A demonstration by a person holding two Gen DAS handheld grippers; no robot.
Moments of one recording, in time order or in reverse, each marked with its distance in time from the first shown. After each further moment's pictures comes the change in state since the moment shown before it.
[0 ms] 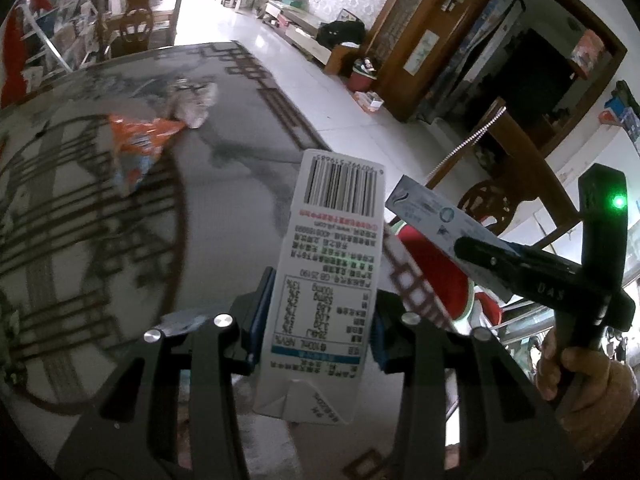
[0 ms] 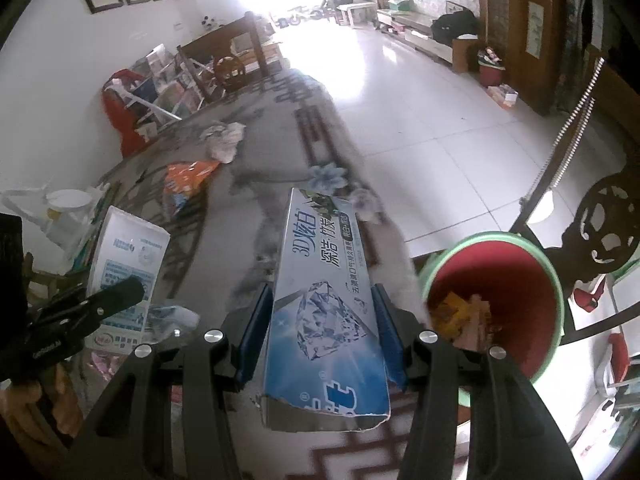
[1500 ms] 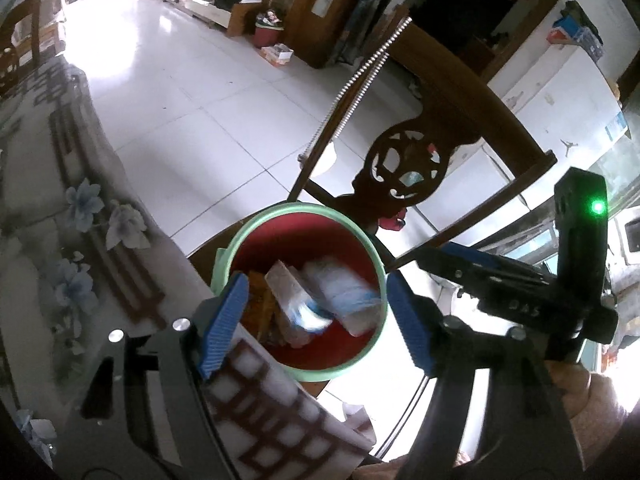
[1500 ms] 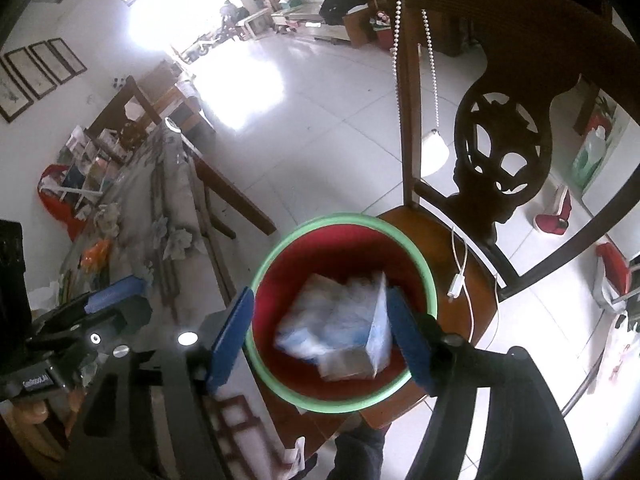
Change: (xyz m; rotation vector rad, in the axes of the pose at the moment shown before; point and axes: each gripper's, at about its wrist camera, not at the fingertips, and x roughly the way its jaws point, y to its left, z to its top) left arm 0.135 -0.198 0.038 0.216 0.173 -0.172; right arm -0.045 -0.216 -0.020 0.341 -0.021 -0.084
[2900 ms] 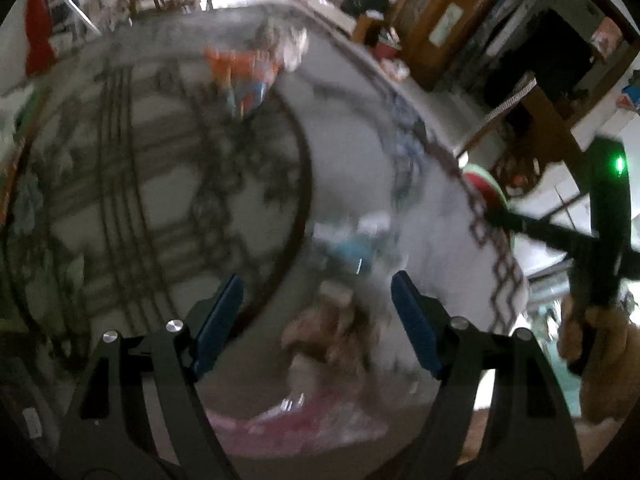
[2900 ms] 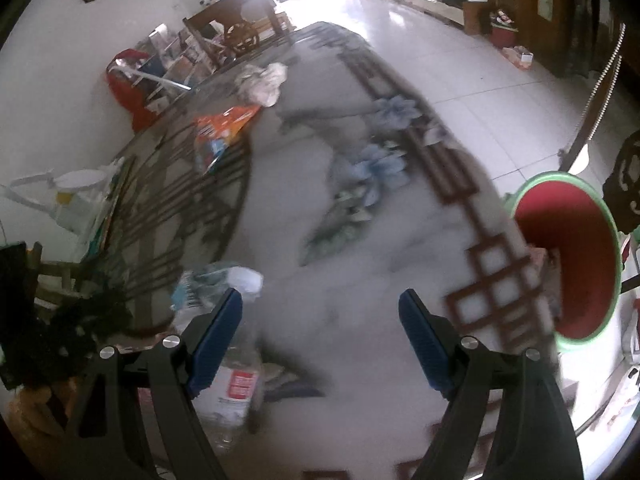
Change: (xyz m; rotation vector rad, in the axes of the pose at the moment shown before) left arm -0.200 0.251 -0.201 -0.238 -0.016 0.203; right arm 0.066 0.290 -0.119 -0.289 0.154 0.128
